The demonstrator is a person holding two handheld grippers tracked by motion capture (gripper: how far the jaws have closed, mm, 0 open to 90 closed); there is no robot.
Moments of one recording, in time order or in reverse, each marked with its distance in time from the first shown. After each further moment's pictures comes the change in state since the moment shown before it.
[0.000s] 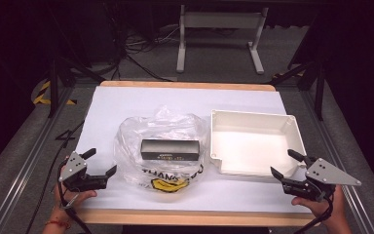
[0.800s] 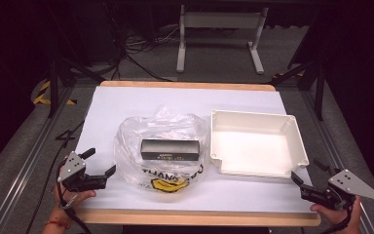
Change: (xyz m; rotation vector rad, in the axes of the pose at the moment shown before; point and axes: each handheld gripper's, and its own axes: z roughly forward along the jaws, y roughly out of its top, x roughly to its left) left arm 0.001 0.000 -0.002 -0.014 -0.001 0.000; right arm -0.024 -0.055 -0.031 -0.023 -0.166 0.141
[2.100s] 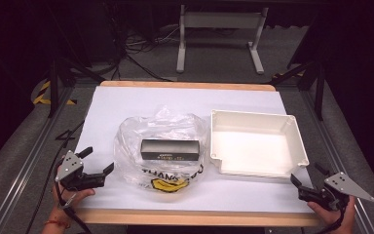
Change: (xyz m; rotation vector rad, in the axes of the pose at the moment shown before) left arm 0.003 0.002 -0.003 -0.017 0.028 -0.014; right arm -0.013 -0.042 0.015 0.042 -0.081 0.062
